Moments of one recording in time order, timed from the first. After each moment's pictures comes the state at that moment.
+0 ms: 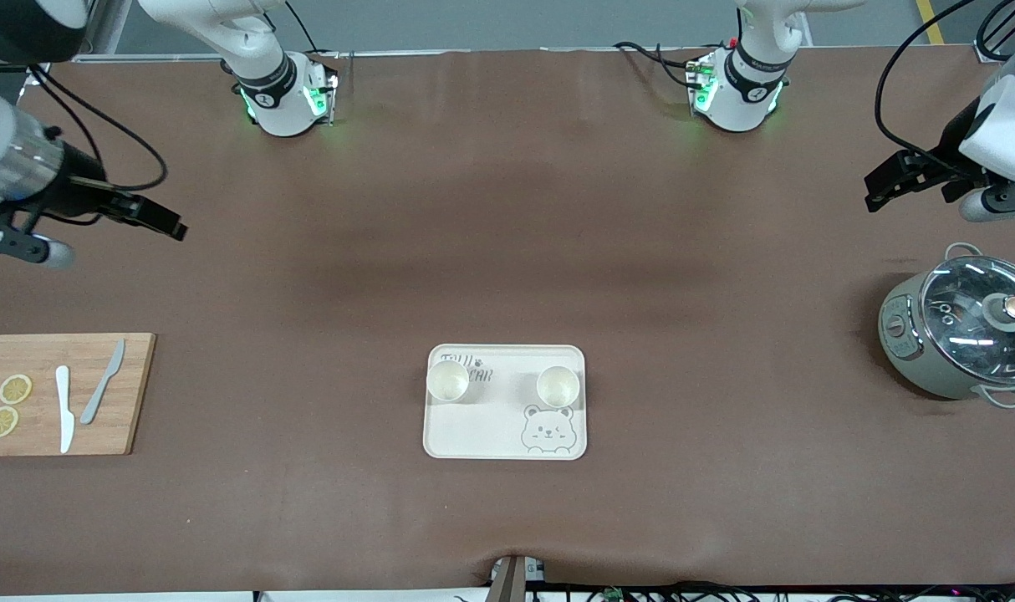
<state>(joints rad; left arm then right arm) 0.01 -0.08 -0.10 -1.64 0.04 1.54 -0.19 0.15 -0.02 -0.13 -1.66 0.08 1.54 0.27</state>
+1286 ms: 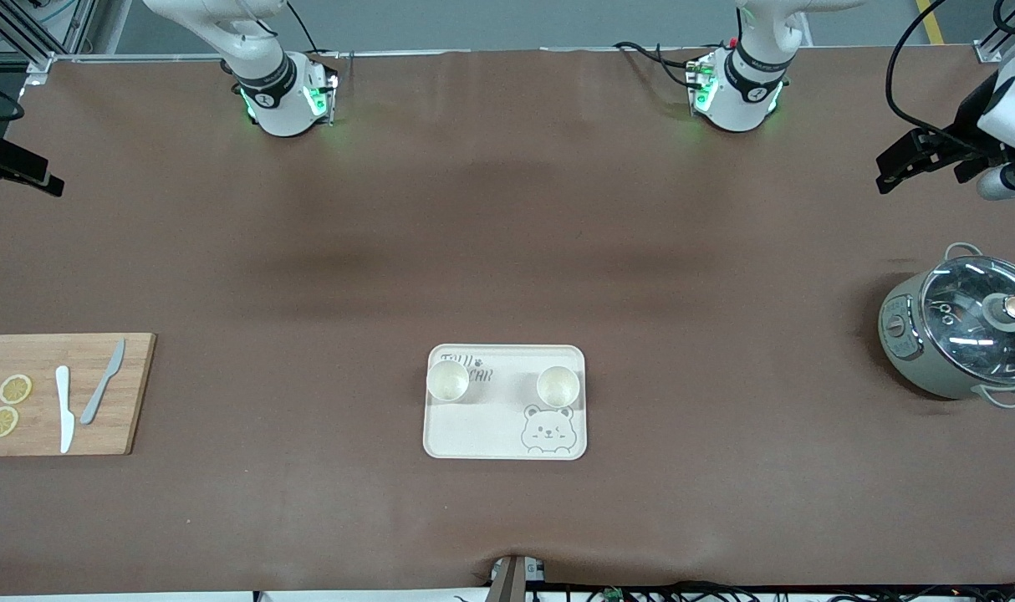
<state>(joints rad) 0.01 -0.10 -0.10 -1.63 0.04 1.49 -0.19 -0.02 0.00 -0.12 -1.47 0.05 1.35 -0.06</state>
